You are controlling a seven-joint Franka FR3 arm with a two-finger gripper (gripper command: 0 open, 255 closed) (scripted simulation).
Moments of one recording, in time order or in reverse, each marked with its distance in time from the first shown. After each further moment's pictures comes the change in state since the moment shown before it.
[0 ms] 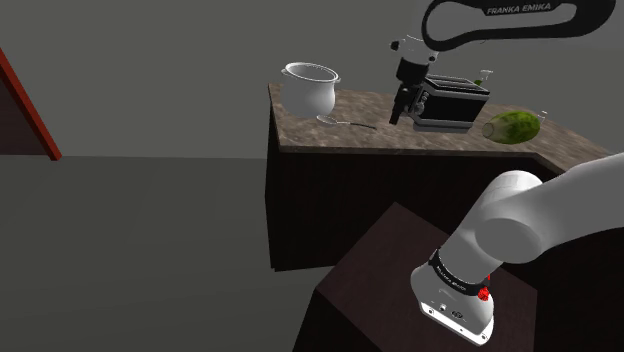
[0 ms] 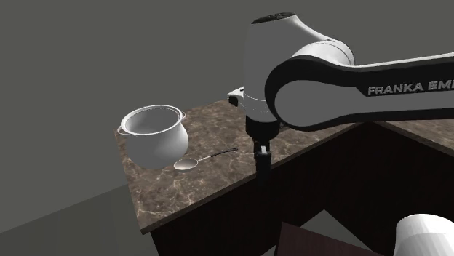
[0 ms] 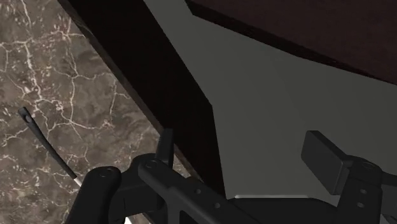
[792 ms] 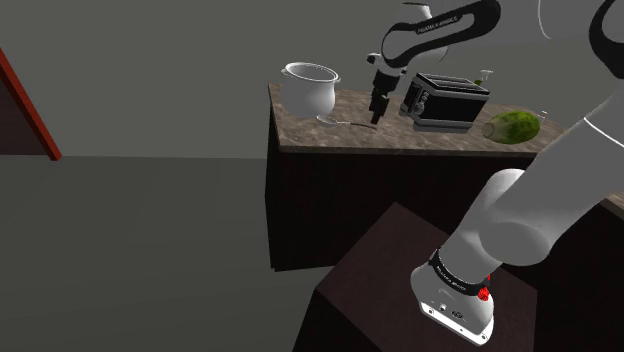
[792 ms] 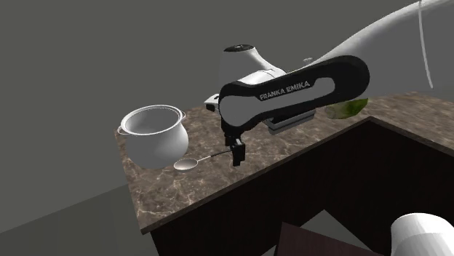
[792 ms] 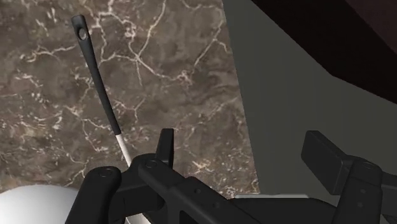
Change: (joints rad) arm 0.100 0.419 -0.249 0.178 0.085 0.318 -0.494
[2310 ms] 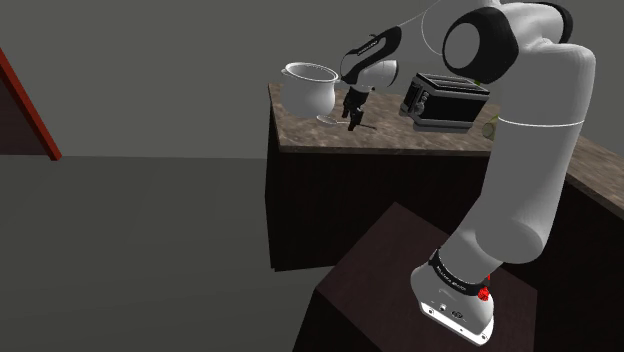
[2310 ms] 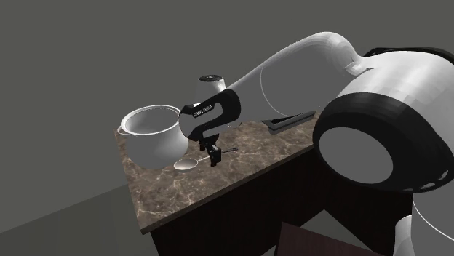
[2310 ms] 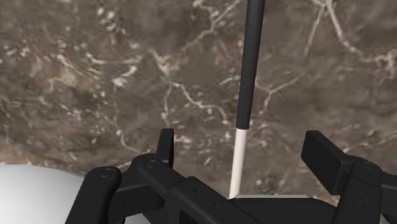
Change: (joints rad) arm -0.084 0.556 0.017 0.328 0.425 0.186 -0.574
